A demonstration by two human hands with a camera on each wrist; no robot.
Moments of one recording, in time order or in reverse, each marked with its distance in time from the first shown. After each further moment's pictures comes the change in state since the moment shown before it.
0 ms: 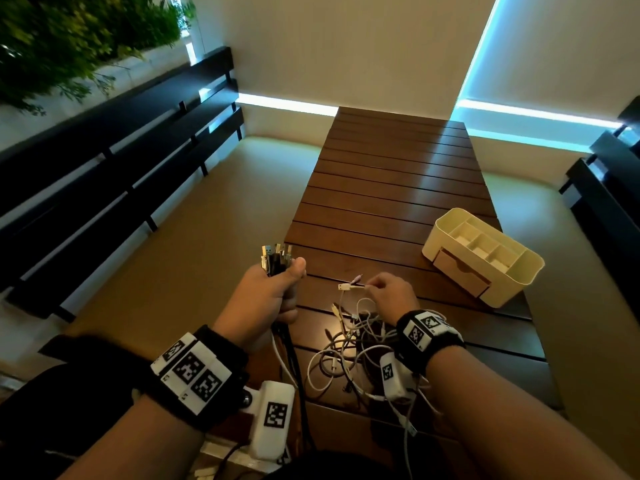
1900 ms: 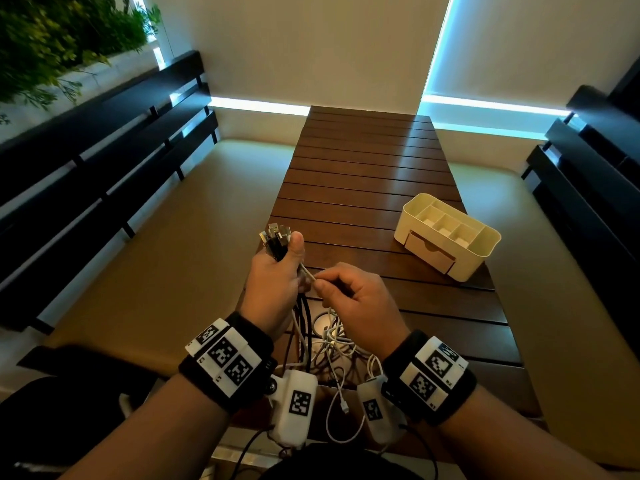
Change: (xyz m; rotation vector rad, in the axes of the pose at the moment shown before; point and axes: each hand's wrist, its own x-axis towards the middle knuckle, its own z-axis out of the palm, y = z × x) left_hand -0.011 -0.017 0.054 0.051 0.105 0.264; right_hand -0.138 -0.057 -0.042 0.442 0.019 -0.655
